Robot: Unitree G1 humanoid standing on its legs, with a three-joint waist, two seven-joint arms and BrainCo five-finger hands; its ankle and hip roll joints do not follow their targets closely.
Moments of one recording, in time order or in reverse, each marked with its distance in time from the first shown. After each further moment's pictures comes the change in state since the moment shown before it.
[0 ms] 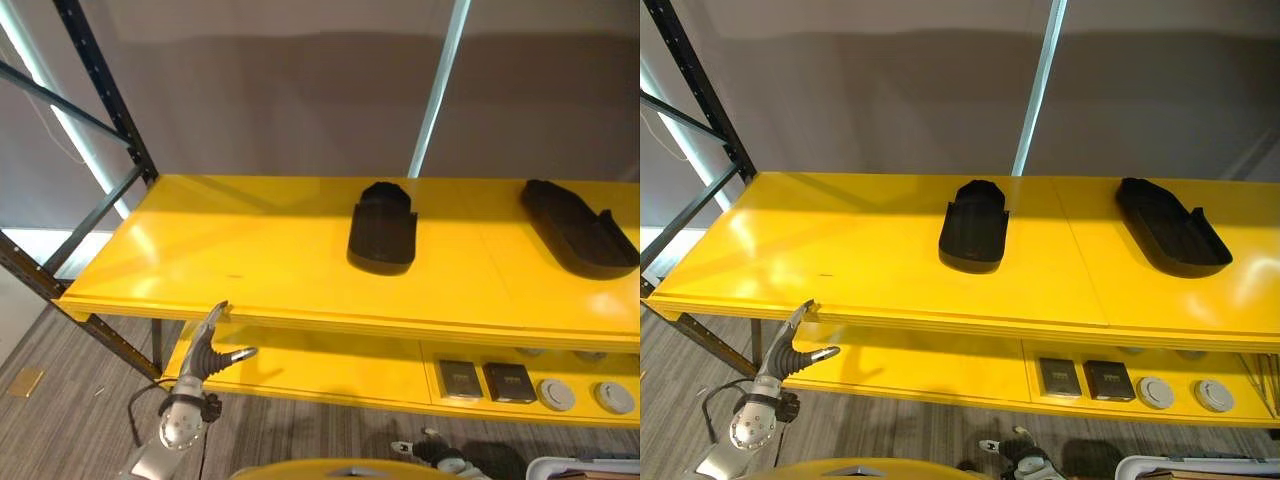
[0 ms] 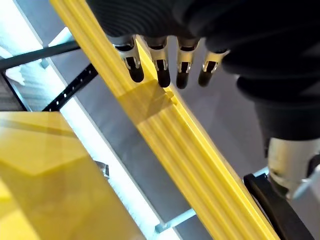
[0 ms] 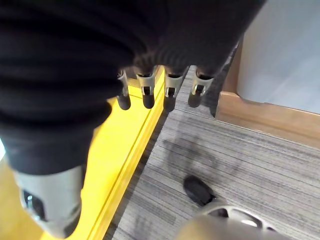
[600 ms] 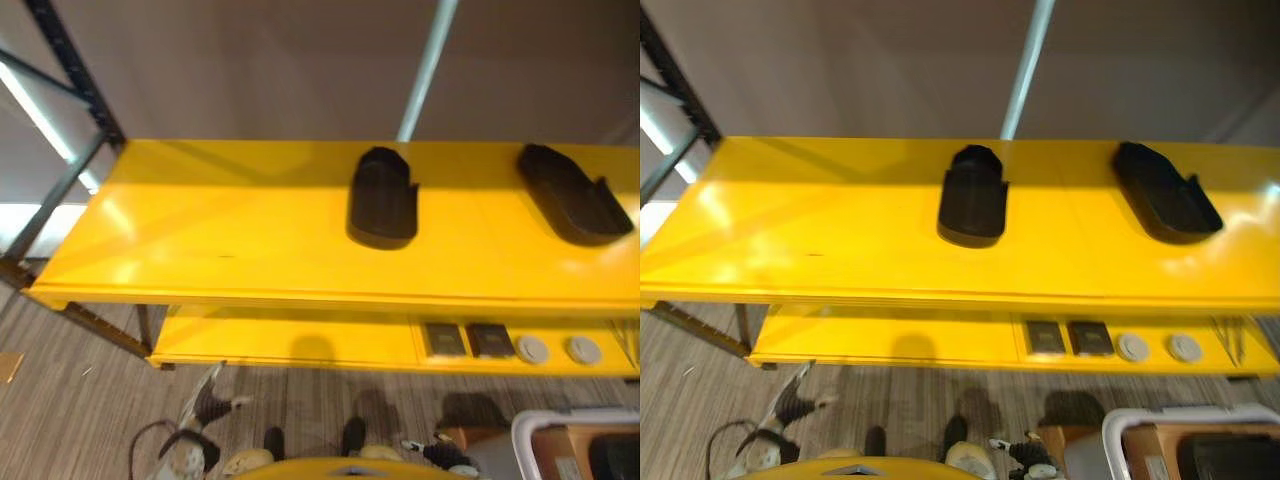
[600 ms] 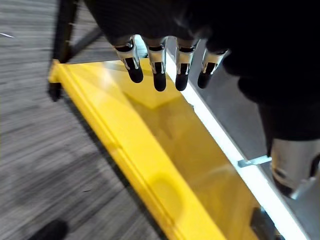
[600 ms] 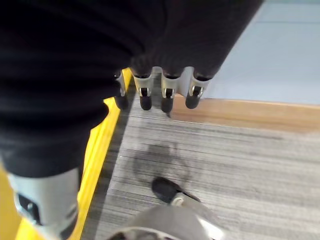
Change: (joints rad) left arm -0.062 -0.011 -0.114 0.236 -0.025 0.132 -0.089; right arm 0.060 0.005 -0.114 -0.007 0.087 -0.022 0.002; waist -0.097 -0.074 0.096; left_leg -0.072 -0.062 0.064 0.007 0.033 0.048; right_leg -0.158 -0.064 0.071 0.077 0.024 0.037
